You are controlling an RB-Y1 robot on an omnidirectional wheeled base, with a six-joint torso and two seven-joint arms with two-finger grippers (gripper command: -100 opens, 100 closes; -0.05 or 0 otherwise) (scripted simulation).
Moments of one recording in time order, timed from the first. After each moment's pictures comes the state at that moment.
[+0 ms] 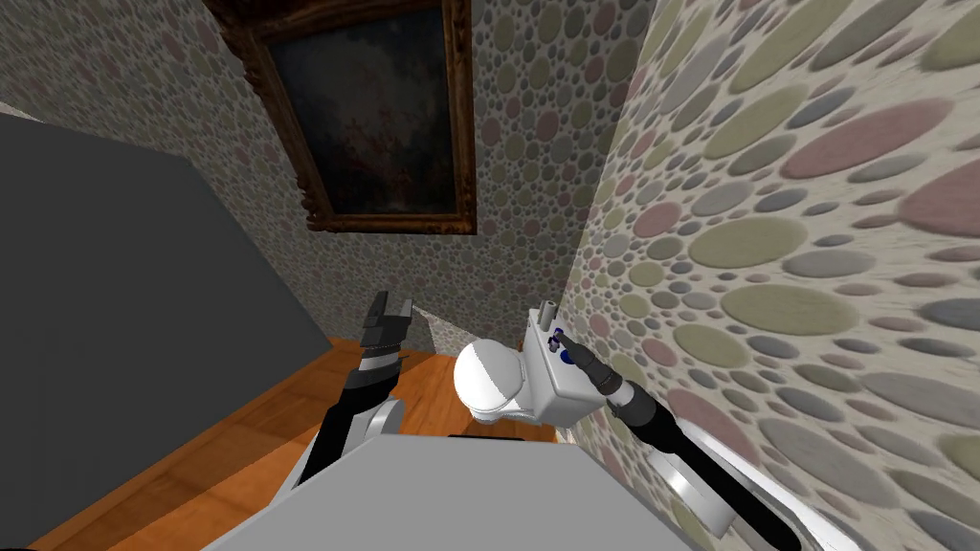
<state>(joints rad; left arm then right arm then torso) 0.51 -0.01 -0.03 -2.34 0.05 -0.47 -0.03 0.59 -0.92 0.04 -2.08 -0.11 -0.69 0.12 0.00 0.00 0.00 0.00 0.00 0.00</state>
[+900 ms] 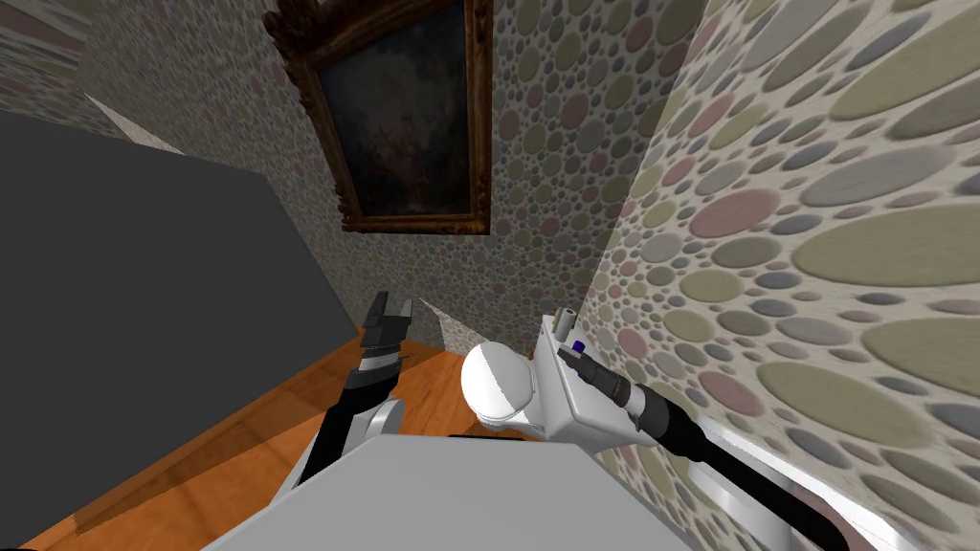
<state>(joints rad) 0.51 -0.01 -0.03 -2.34 0.05 -0.47 -0.03 0.64 -1.17 0.06 -2.00 -0.10 -0.71 0.17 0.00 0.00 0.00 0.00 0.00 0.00</state>
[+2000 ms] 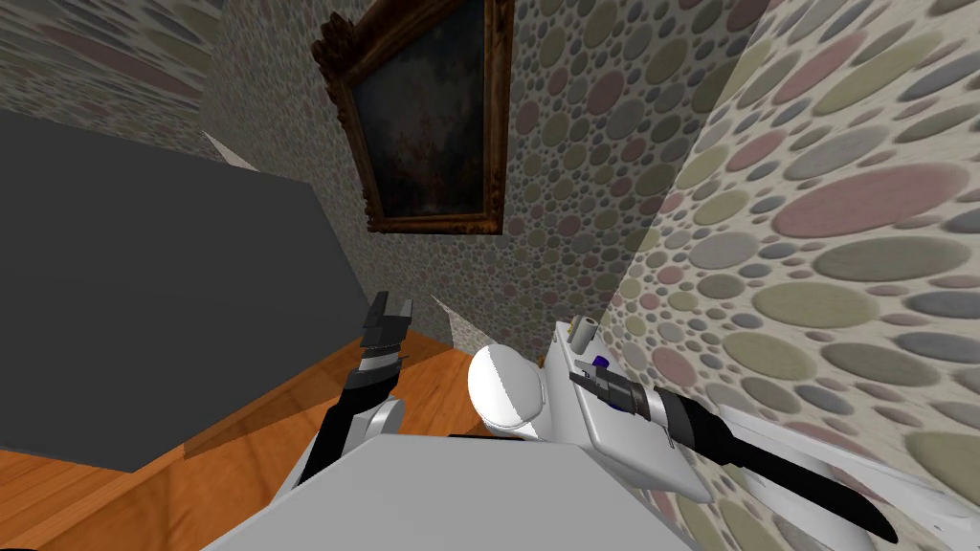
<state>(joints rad) 0.51 -0.01 -0.03 -2.34 0.05 -0.47 -0.03 0.71 -1.49 0.09 -1.88 -0.06 -0.71 0.25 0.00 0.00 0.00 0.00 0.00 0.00</state>
